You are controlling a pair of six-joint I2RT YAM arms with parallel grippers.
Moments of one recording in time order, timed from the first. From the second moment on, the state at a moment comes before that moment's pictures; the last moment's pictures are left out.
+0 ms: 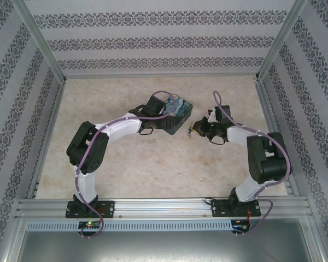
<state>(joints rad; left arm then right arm) -0.60 1.93 1.36 -0.36 0.00 -0.48 0.16 1.62 0.77 -0.02 -0.61 0.81</state>
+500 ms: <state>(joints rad) -0.60 1.88 1.37 -0.57 0.08 -0.48 0.70 1.50 0.63 0.10 -0.46 0.97</state>
